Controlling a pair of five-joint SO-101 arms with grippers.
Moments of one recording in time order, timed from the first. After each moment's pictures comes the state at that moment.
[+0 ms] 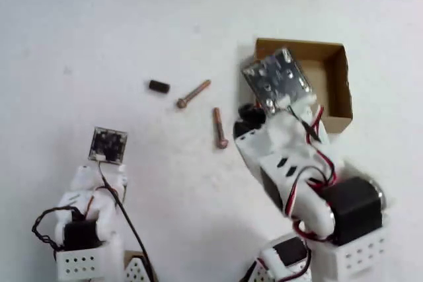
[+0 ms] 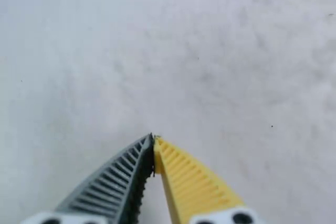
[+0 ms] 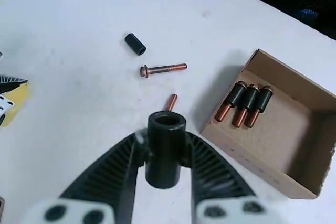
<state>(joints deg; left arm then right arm) -12.8 -104.3 97.1 64.2 -15.5 -24.8 -50.5 6.4 93.3 12.8</state>
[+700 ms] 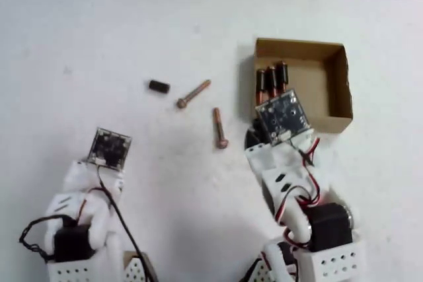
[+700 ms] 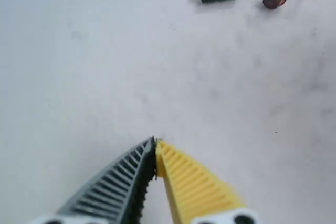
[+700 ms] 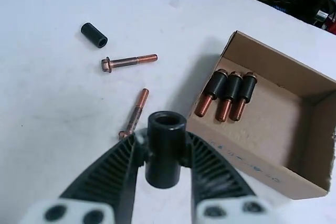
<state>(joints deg) -12.8 -104.2 84.8 71.1 -23.7 -17.3 -75.2 51.0 67.2 15.7</state>
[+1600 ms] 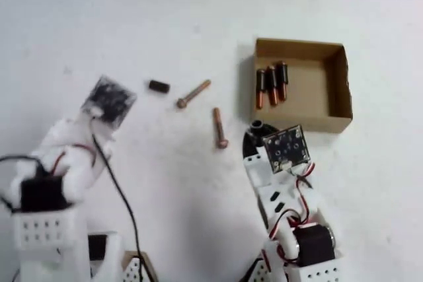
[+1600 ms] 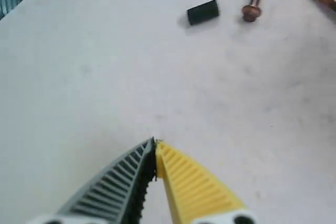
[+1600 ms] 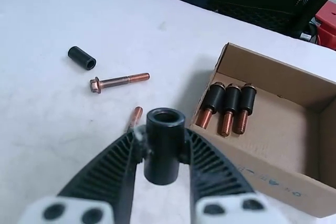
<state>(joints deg) -7.8 -56.7 42.5 77.0 -33.9 -16.8 -98.5 77.8 52.1 12.0</state>
